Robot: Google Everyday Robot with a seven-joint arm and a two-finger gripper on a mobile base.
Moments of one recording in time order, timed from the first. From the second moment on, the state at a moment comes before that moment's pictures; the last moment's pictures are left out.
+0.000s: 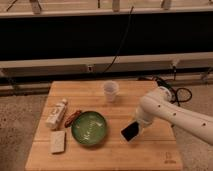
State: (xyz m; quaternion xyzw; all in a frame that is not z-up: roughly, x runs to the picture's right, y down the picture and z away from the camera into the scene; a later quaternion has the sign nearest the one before) arm 0.175 0.200 0.759 -0.28 -0.14 -0.24 0.92
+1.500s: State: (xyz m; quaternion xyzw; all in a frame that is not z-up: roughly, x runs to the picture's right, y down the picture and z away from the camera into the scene) arm 0.148 0.091 0.787 -0.25 -0.12 -0.28 0.92
